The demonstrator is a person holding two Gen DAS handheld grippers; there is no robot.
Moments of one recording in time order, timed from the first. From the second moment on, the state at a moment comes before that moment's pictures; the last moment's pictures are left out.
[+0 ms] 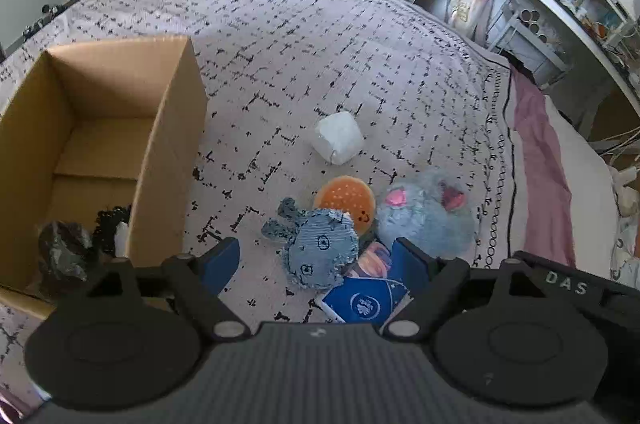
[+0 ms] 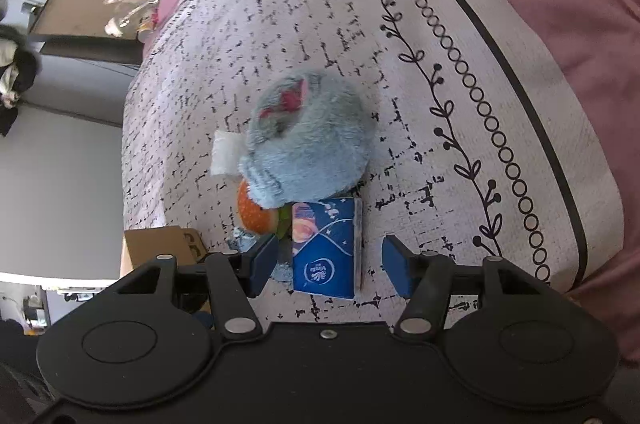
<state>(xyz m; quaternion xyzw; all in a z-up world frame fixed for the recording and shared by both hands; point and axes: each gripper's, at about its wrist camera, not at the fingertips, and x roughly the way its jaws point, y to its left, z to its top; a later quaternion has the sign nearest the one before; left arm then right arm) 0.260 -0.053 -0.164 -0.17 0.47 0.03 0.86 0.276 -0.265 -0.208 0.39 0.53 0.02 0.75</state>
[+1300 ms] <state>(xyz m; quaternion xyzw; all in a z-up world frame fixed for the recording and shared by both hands) 0.270 -0.033 -0.179 -0.22 0.46 0.01 0.86 0.307 -0.228 -0.240 0.35 0.57 0.03 0.74</state>
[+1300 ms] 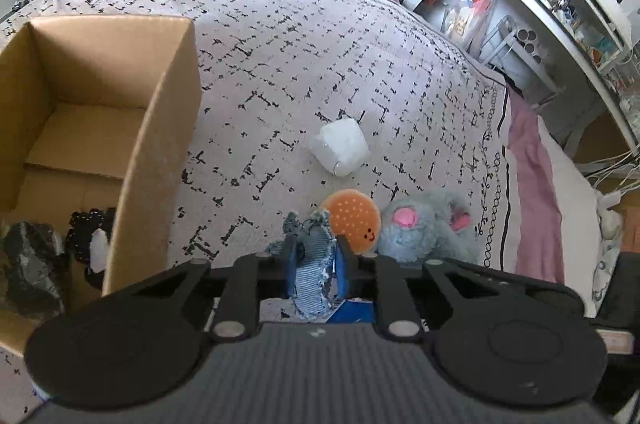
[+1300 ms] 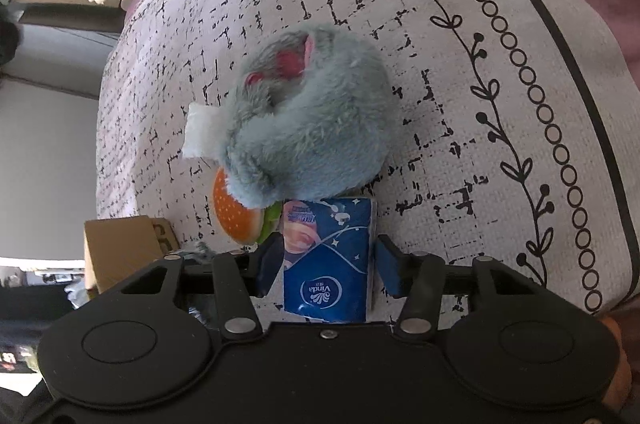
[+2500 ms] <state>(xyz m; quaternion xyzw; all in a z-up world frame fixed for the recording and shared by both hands) 0.198 0.019 -0.093 -0.23 0.38 0.02 0.89 0.256 -0.224 -0.167 0.29 0.48 0.06 0.82</state>
